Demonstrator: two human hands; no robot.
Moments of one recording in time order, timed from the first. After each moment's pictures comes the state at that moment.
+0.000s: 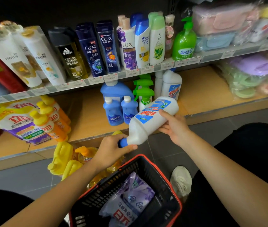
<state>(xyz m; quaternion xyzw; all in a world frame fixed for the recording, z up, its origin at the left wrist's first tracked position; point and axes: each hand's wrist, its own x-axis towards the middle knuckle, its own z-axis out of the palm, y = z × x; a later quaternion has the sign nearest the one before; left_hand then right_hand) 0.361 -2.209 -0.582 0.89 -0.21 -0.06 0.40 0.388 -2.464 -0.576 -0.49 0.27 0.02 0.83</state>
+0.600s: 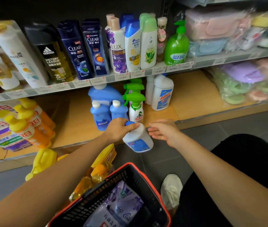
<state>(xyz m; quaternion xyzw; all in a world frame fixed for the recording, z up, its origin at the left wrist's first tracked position) 0.472 -2.284 -0.604 0.90 -0.14 -0.12 0.40 0.420 -2.491 -0.595 -0.67 0.28 0.13 0.68</state>
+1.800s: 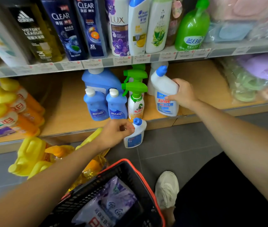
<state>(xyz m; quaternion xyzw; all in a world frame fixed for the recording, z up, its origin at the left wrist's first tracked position) 0.456 -2.280 -0.632 0.86 -0.16 -0.15 0.46 0.547 -2.600 -0.610 -0.94 0.03 -0.07 0.32</state>
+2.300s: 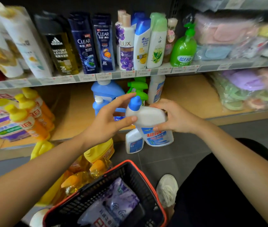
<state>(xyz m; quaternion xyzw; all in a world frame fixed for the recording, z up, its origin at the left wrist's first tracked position) 0.416 -2.250 -0.514 0.75 -0.29 -0.04 0.59 0.425 -2.520 -0.517 -0.91 -0.22 0.04 0.35</state>
